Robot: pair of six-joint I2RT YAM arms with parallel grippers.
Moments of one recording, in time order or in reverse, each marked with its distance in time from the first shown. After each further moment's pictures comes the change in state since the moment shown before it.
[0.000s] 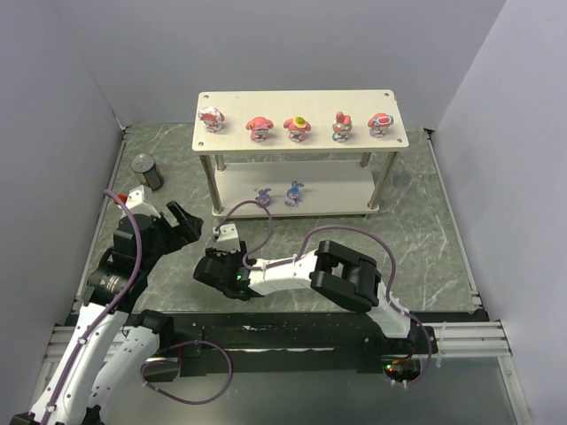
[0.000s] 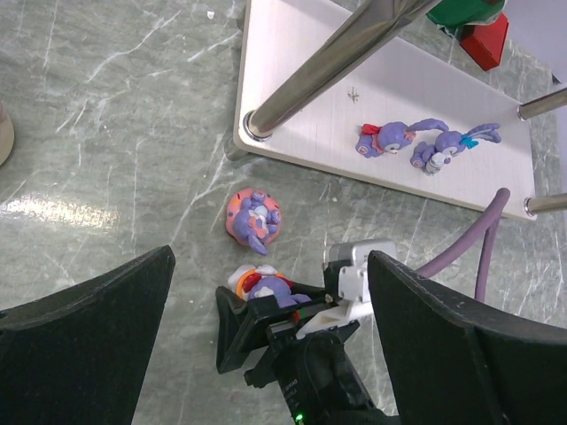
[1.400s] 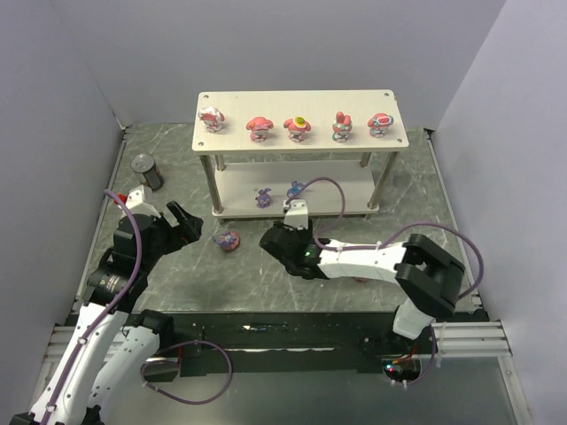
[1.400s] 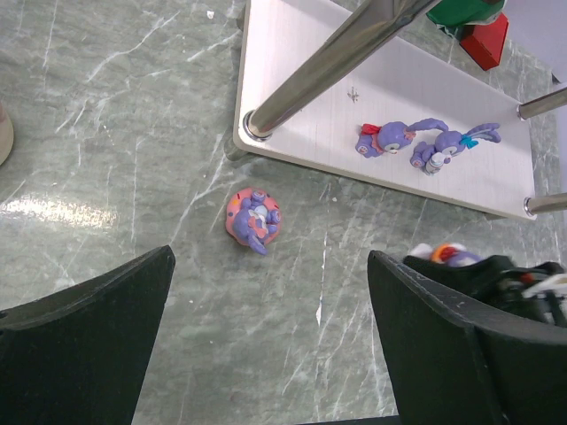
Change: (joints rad) left arm 0.000 0.000 0.000 0.000 0.001 0.000; right arm -0.228 -0.519 -0.487 -0.036 0.036 -0.086
